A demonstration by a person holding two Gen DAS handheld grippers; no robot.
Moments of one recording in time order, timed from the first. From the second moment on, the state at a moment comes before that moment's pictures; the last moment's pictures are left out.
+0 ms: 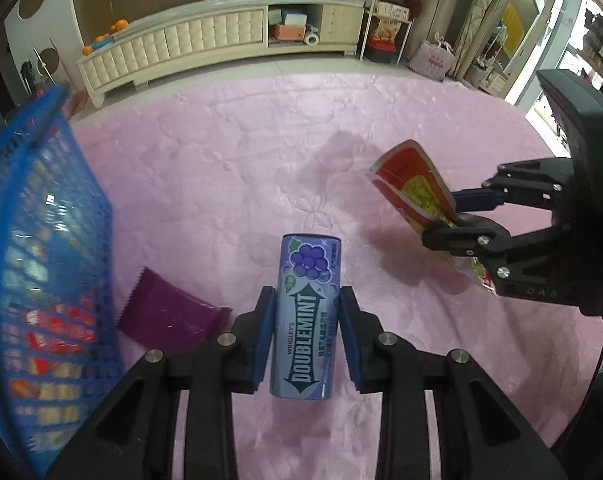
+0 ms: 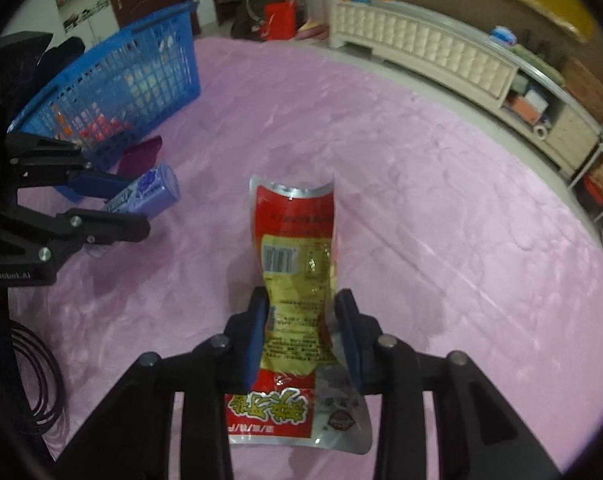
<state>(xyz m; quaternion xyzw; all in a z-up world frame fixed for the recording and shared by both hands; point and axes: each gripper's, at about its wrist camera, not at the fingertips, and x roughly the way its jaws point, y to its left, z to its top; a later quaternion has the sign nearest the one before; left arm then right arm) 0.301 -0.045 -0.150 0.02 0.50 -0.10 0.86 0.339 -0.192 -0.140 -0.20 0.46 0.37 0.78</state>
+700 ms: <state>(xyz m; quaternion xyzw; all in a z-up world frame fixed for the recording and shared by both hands) 0.206 0.032 -0.007 0.01 0.38 -0.07 0.92 0.240 -0.140 0.036 -0.18 0.33 0.34 0.86</state>
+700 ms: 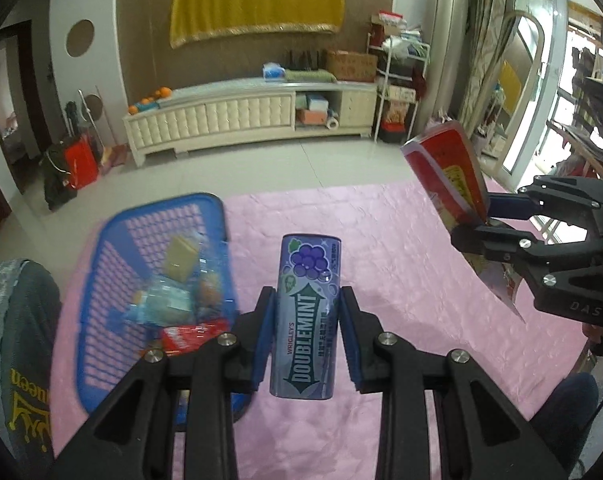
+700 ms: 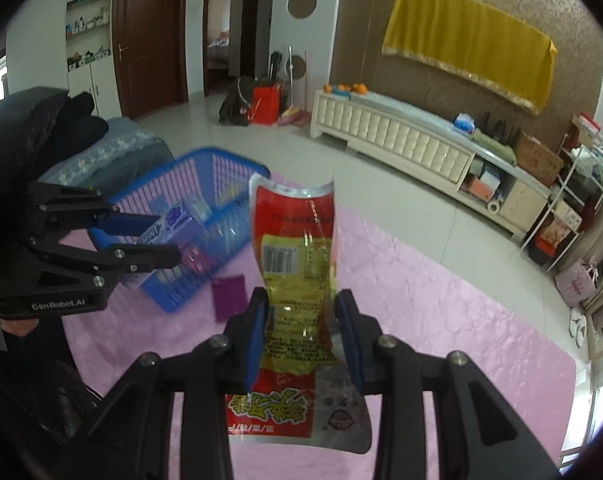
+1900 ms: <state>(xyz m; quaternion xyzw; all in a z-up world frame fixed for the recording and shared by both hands) 0.176 0.197 -0.011 -0.06 0.38 0.00 0.92 0.245 0.050 -0.006 -0.21 0.42 0.36 0.81</state>
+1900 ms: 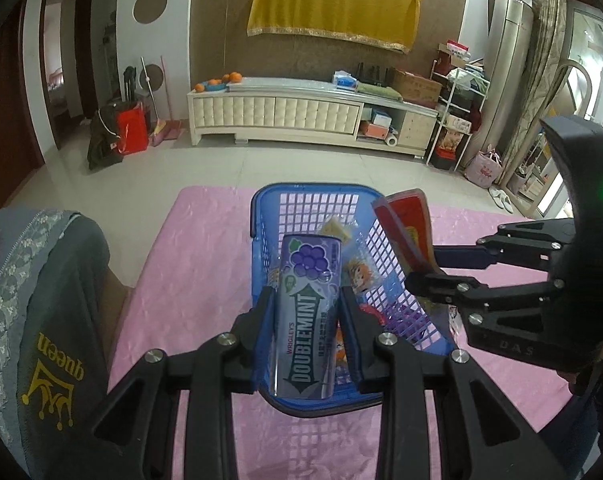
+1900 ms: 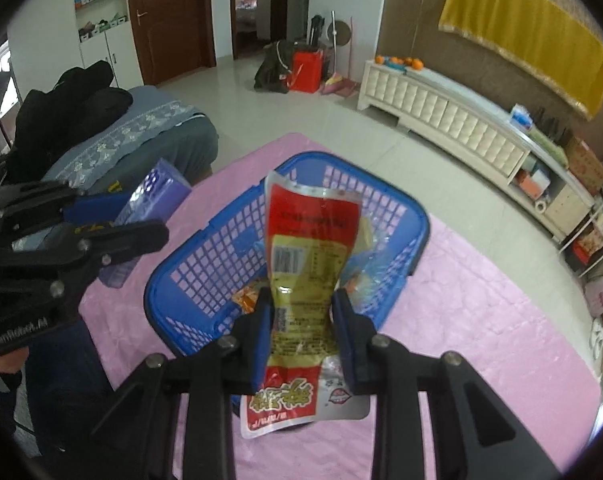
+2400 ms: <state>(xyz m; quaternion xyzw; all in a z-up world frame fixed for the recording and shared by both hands) 0.188 0.213 -0.037 -0.08 0.40 -0.01 0.91 0.265 0.086 -0.041 -0.22 0.47 0.33 0.79</state>
